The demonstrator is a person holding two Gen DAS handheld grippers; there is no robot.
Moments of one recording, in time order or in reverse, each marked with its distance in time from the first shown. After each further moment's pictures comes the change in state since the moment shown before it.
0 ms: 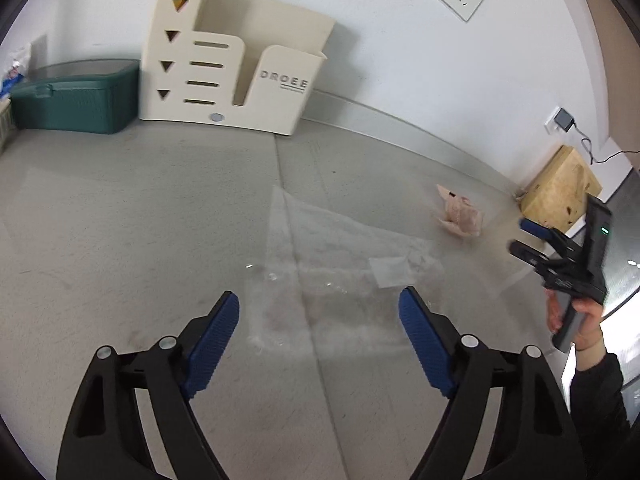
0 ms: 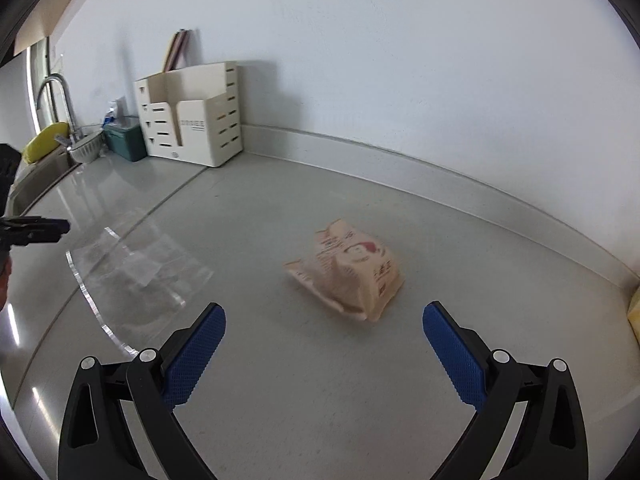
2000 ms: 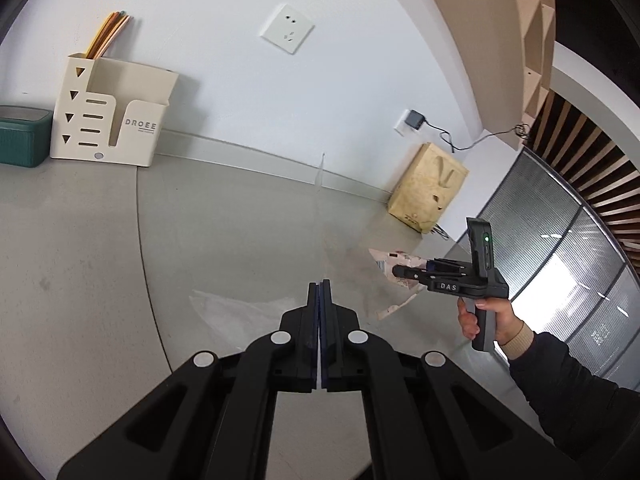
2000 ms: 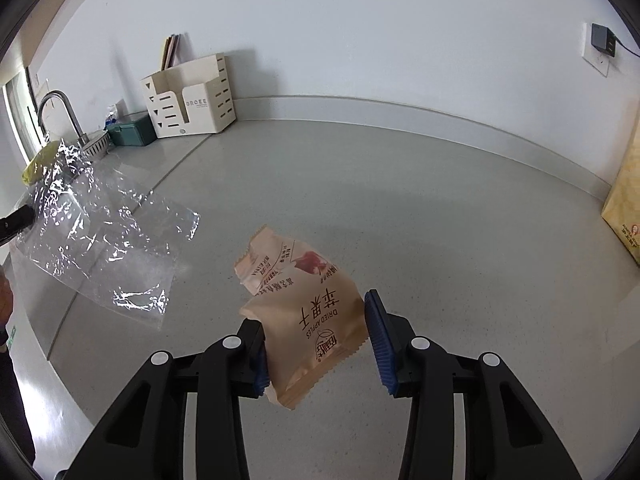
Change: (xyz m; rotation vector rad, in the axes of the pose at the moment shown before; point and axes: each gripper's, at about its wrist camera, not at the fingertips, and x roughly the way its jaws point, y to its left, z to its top) left arm -0.117 -0.087 -0.091 0.163 -0.158 -0.381; right arm -0.117 -0.006 -0.103 0.145 0.055 0.011
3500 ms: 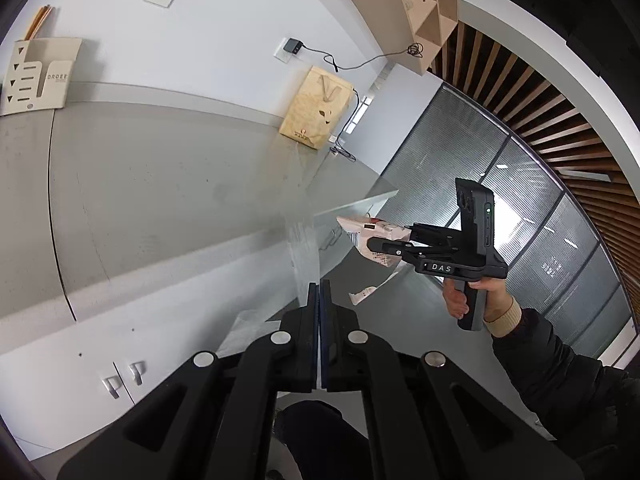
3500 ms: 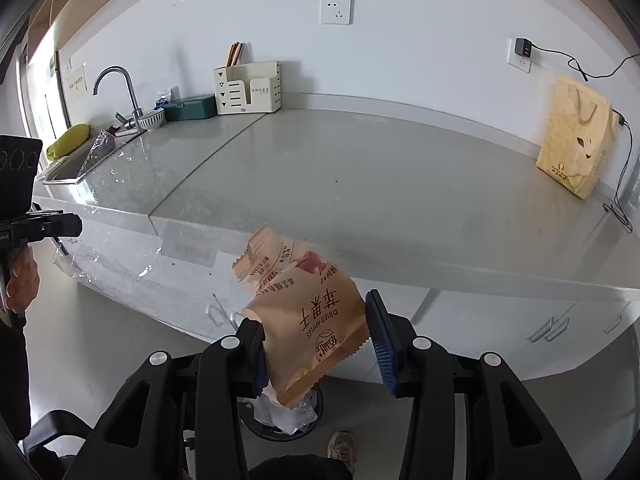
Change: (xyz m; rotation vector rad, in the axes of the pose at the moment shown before) left arm -0.087 -0.143 -0.169 0.136 0.188 -0.259; right arm -0.200 0.103 -0.214 0.005 -0.071 -0.067
